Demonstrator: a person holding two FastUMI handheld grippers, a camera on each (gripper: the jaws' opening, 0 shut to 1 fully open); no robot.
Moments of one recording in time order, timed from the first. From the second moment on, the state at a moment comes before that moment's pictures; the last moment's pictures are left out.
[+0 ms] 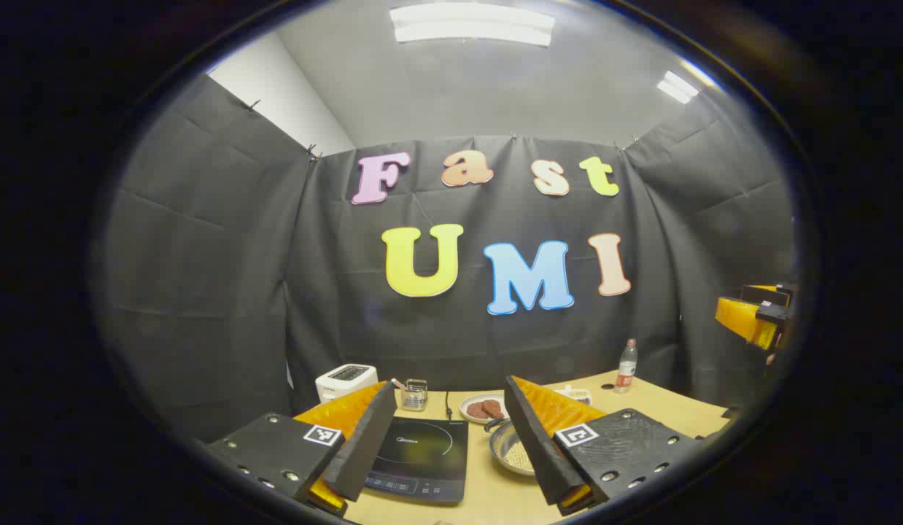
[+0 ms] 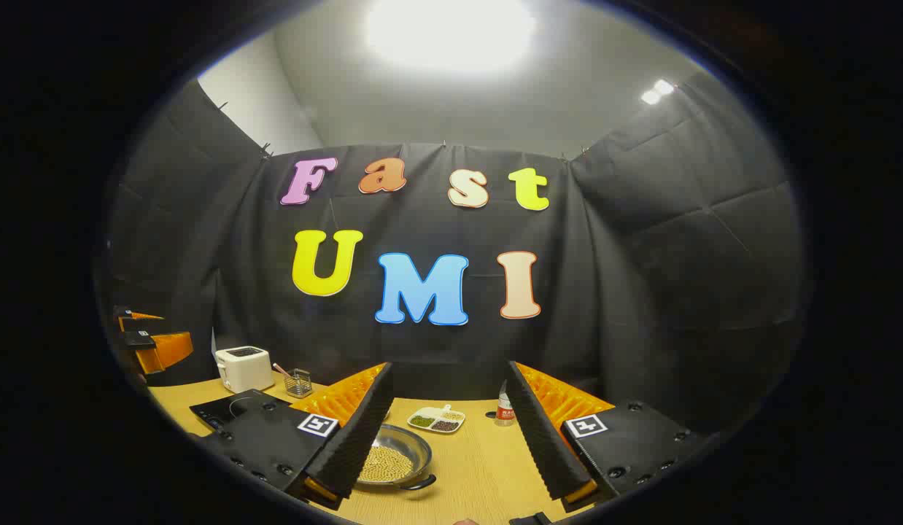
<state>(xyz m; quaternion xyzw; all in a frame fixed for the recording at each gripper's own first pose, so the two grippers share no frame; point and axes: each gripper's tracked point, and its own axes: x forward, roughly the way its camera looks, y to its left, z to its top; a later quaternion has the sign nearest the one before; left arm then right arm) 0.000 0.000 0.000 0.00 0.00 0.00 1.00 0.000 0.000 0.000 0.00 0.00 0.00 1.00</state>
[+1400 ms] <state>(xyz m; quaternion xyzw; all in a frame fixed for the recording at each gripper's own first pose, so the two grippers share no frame) 0.002 0.006 -0.004 0.00 0.00 0.01 1.00 0.008 0.005 -0.005 0.00 0.01 0.01 1.00</state>
